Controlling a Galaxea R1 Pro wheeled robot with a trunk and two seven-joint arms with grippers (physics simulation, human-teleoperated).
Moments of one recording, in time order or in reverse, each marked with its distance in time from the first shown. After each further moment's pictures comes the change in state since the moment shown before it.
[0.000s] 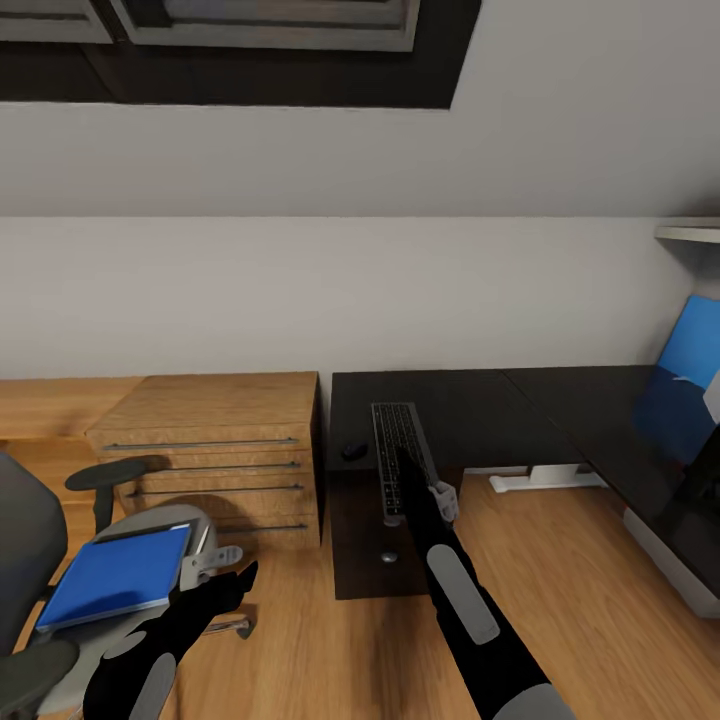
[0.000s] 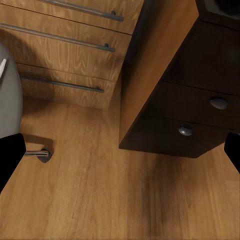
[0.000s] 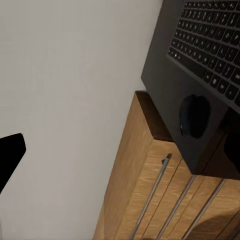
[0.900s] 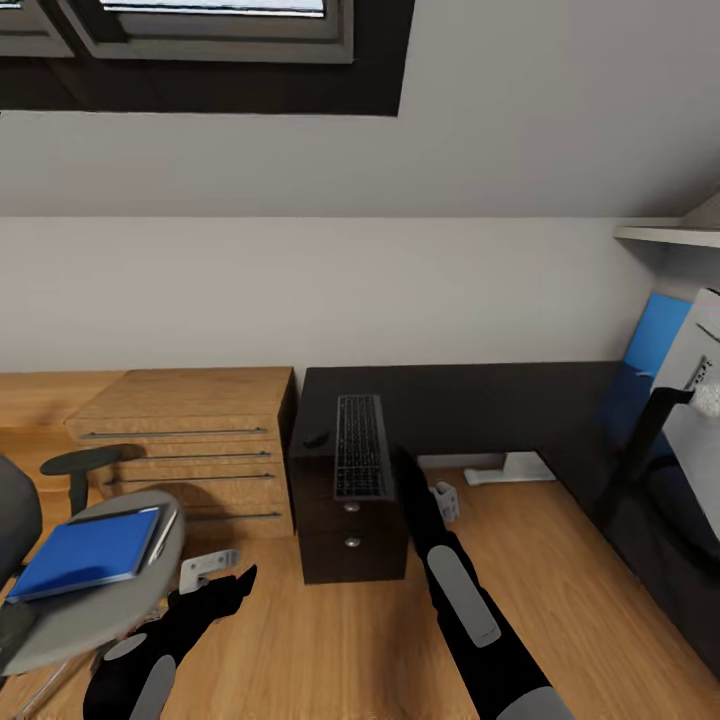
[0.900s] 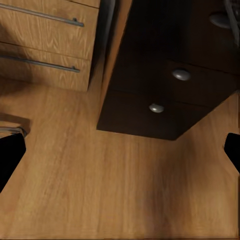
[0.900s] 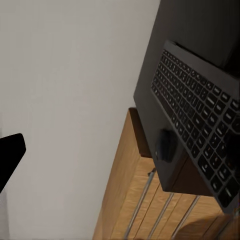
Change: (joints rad) left arm 0.000 0.004 0.001 0.019 0.000 -0.002 0.000; right arm 0.007 0.000 0.000 -0.011 -0.003 0.001 0.001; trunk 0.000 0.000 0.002
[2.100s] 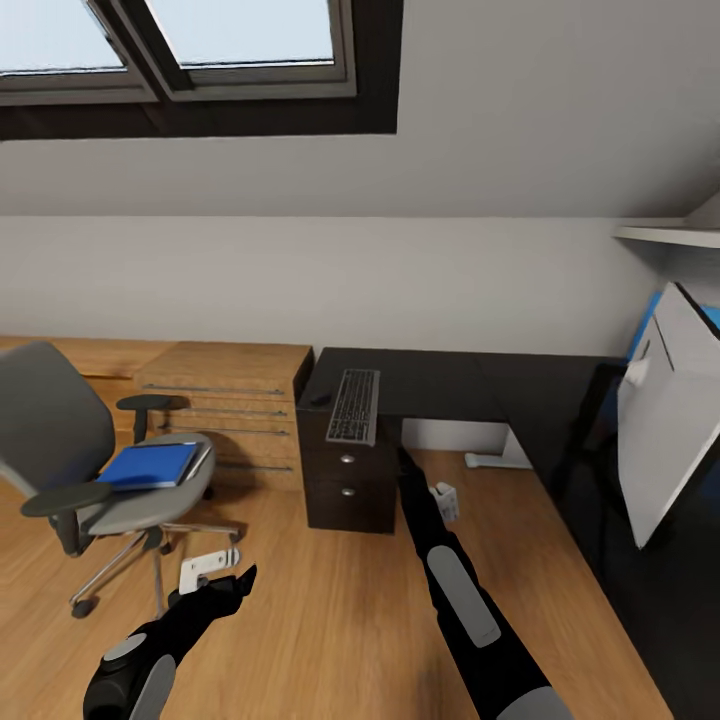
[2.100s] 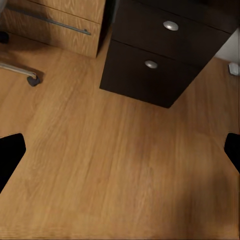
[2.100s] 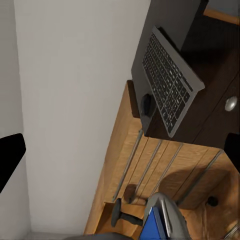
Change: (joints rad) left arm 0.000 0.000 0.000 0.000 -0.001 0.000 0.000; right arm 0.000 0.000 0.000 0.001 0.000 0.001 0.000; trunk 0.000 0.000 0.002
